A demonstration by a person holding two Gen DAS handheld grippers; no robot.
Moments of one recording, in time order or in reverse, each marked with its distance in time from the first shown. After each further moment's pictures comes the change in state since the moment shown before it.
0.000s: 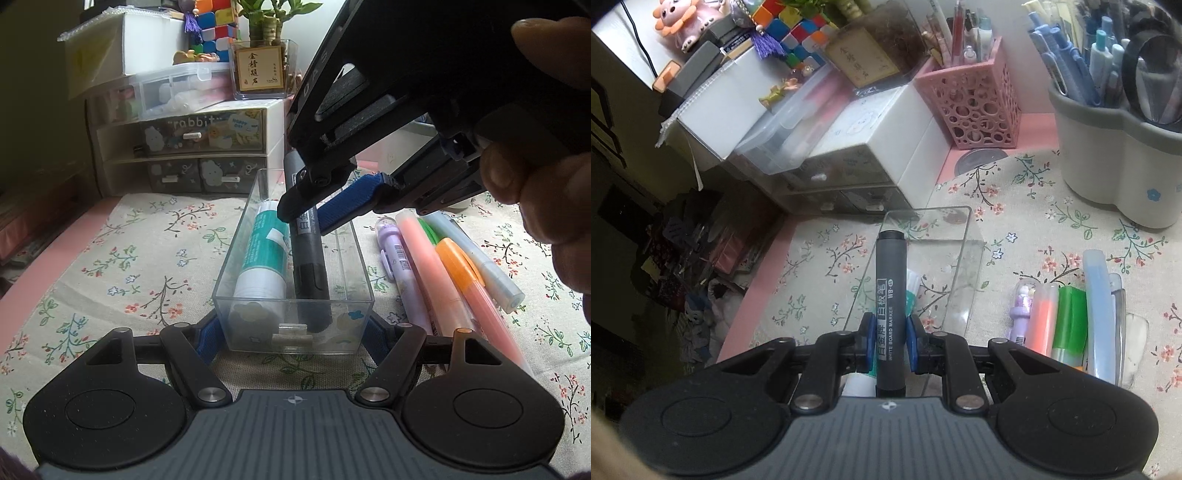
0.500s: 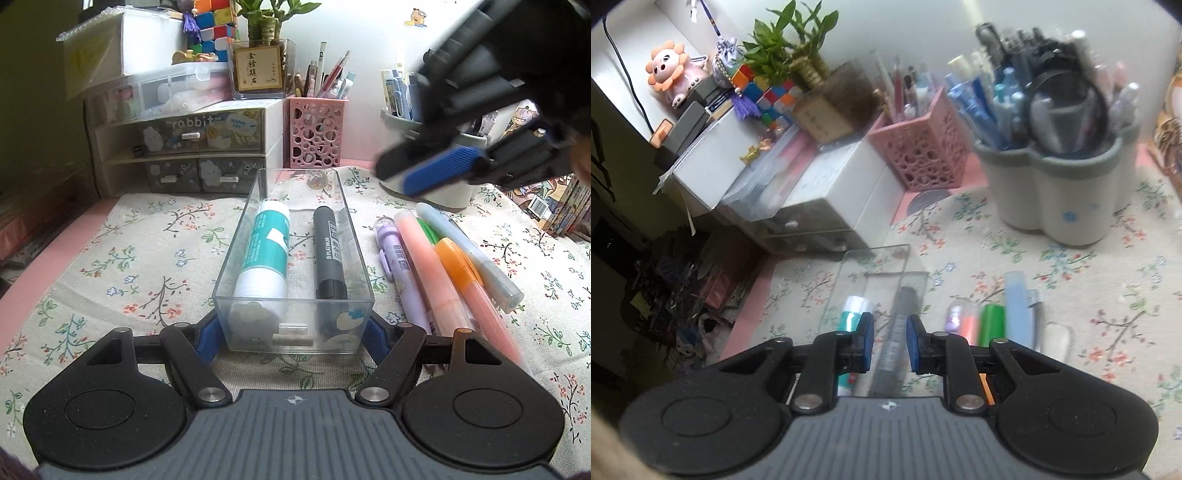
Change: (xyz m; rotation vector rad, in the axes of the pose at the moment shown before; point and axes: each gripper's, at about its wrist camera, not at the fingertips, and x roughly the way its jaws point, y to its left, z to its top) left arm 0.001 -0.001 0.000 0.000 0.001 -0.002; right arm -0.056 -0.031 -0.007 0.046 -0.140 -0.062
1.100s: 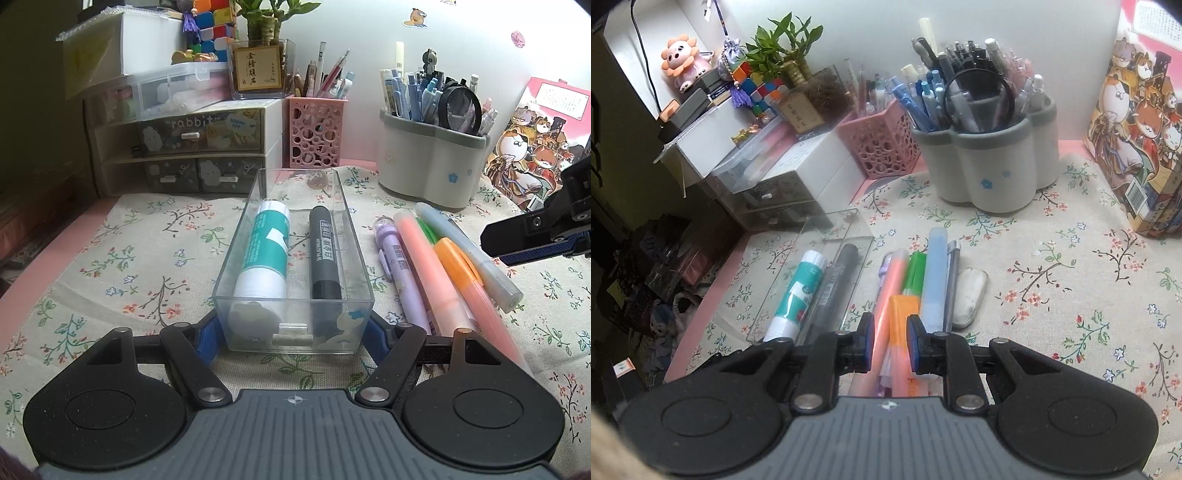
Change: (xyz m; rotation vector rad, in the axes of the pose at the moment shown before) left arm 0.000 0.000 0.000 0.000 0.000 0.001; right arm -0.043 -0.029 -0.051 -0.043 -0.044 -0.077
